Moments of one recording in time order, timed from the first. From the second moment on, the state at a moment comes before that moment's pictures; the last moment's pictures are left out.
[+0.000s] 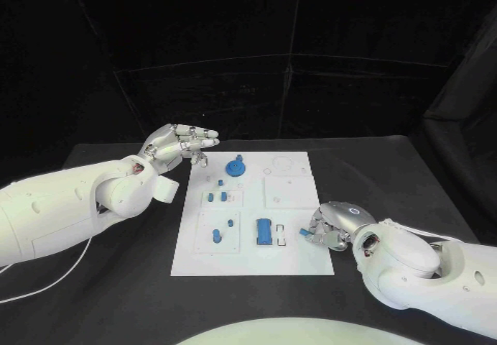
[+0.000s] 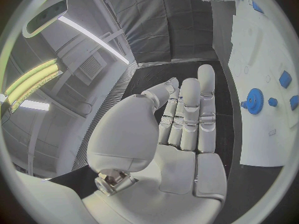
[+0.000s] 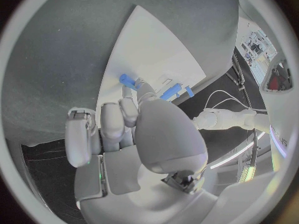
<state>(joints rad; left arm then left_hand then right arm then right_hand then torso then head) 1.25 -0.84 -0.16 1.38 -0.04 -0.03 0.48 1.32 -0.04 0.45 -0.15 0.09 1.04 0.19 0.10 0.07 1.05 0.12 0.24 0.07 1.24 0.02 1.05 0.42 0.17 1.22 0.11 0.63 0.69 0.97 -1.03 -0.10 1.93 -1.71 -0.37 -0.68 1.49 0.03 -0.02 0.11 0.31 1.04 0.08 0.27 0.22 1.41 -0.01 1.09 1.24 1.46 -0.07 1.27 0.94 0.02 1.46 0.03 1.52 1.31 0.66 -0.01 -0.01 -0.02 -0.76</state>
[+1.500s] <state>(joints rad) 1.25 -0.84 -0.16 1.38 -0.04 -0.02 0.48 1.31 -0.04 0.45 -0.15 0.09 1.04 0.19 0.11 0.07 1.05 0.12 0.25 0.07 1.24 0.02 1.05 0.42 0.17 1.22 0.11 0.63 0.69 0.97 -0.91 -0.10 1.89 -1.43 -0.53 -0.66 1.29 -0.06 -0.01 0.24 0.37 1.13 0.05 0.26 0.25 1.44 -0.02 1.12 1.27 1.47 -0.08 1.28 0.96 0.02 1.46 0.03 1.55 1.31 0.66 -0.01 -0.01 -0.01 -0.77</state>
